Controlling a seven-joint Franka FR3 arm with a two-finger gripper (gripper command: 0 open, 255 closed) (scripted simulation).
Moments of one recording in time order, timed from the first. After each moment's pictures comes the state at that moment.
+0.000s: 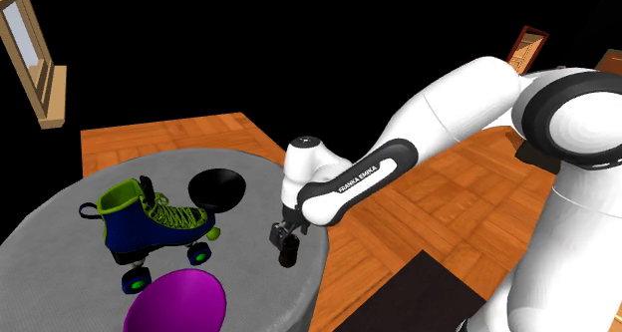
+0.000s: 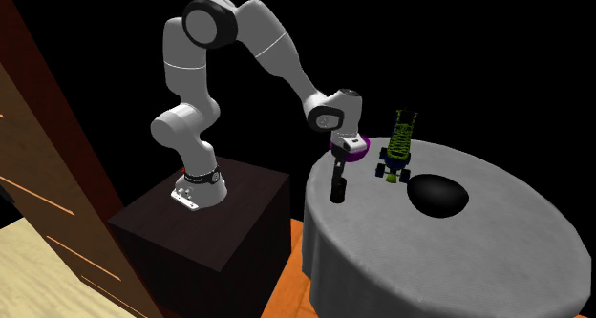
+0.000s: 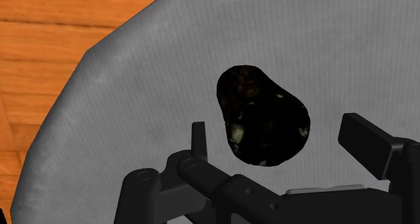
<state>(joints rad) 0.06 0.23 0.31 -2.31 -0.14 2.50 0.40</state>
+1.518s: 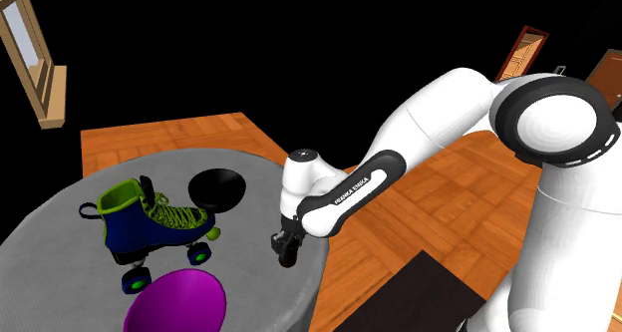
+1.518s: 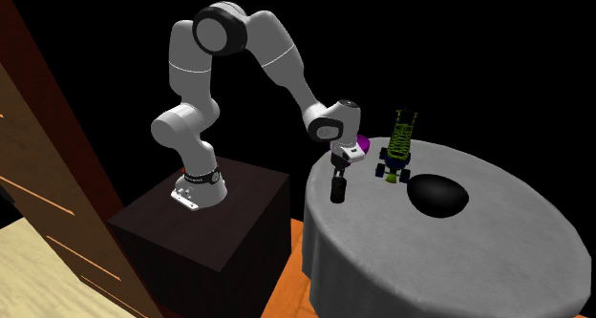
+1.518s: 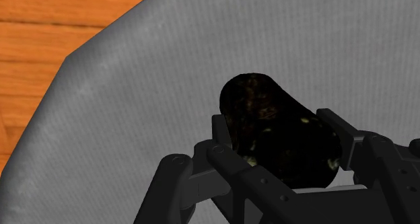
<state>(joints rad) 0.08 0.32 0.29 -2.31 -0.19 2.58 0.44</state>
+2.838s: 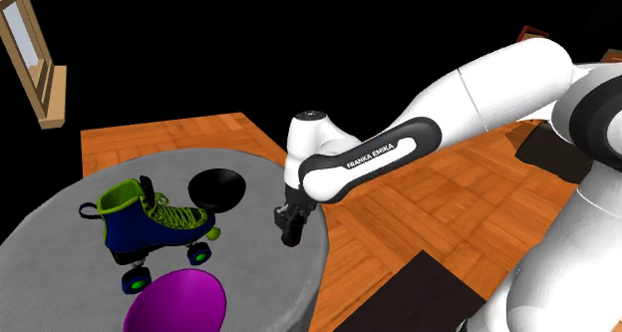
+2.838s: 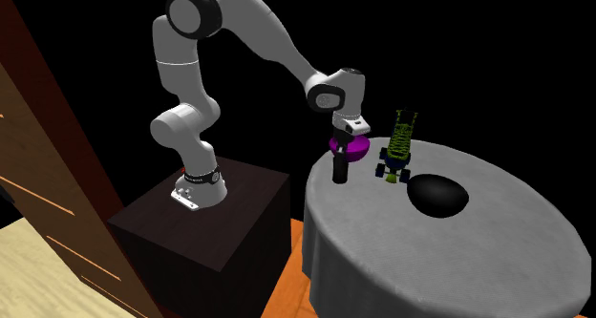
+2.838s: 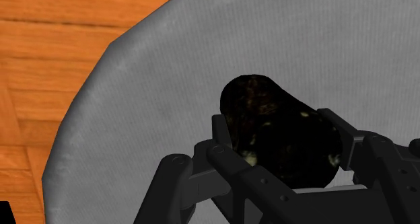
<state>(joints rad) 0.04 0.10 0.34 -2.28 -0.06 2.35 0.35</state>
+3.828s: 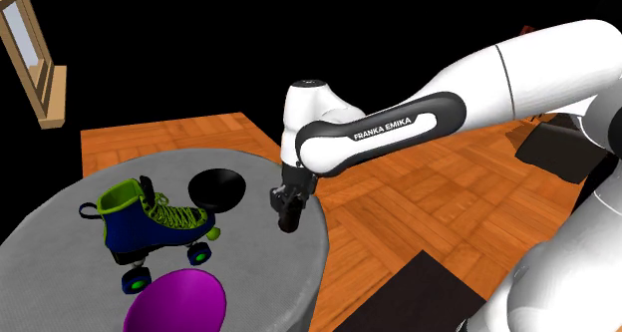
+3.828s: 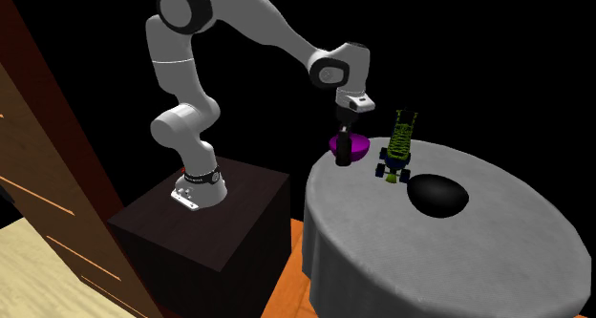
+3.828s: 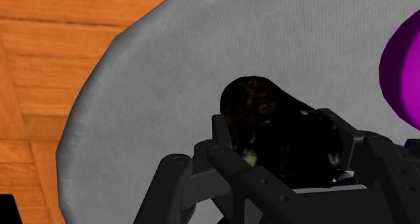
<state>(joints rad) 0.05 0.01 0.36 -2.19 -0.02 2.17 0.34</state>
